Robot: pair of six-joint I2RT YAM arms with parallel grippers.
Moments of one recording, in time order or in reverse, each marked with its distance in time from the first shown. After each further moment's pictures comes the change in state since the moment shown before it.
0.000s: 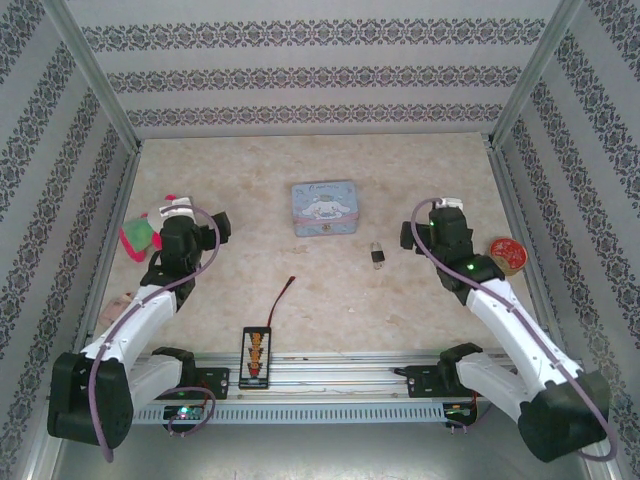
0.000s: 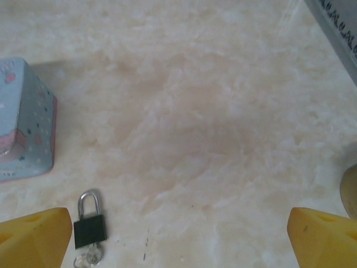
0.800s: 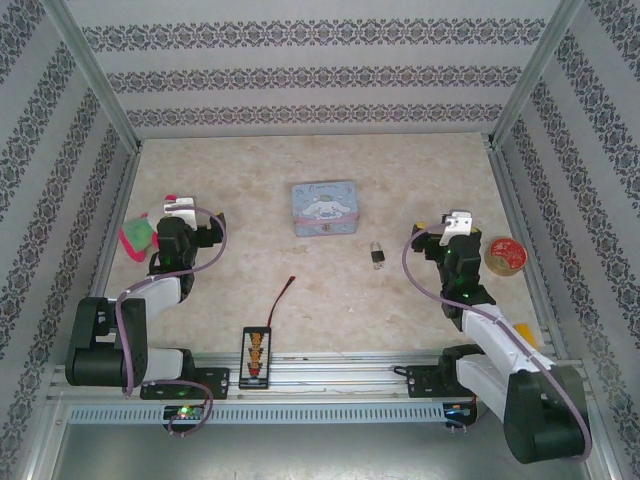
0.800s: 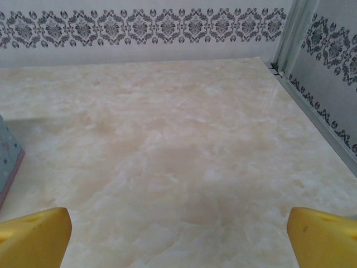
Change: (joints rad) left arm 0.146 0.293 -0.072 0.454 0.193 0.234; right arm -0.175 0.020 -0.393 0.773 -0.106 -0.240
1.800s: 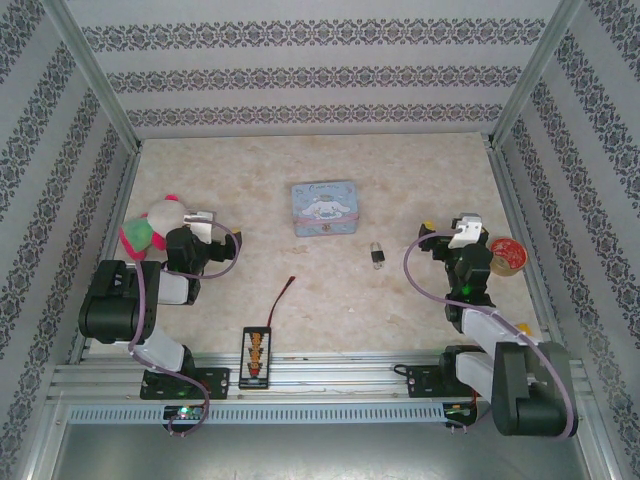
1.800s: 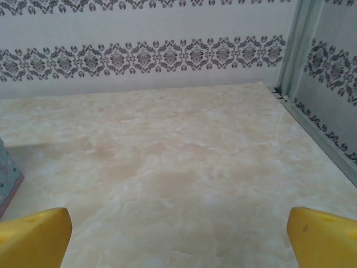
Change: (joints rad) left arm 0.002 0.259 -0.077 0.288 0.245 0.081; right arm -0.150 0.138 -0.111 0.381 -0.196 -0.008
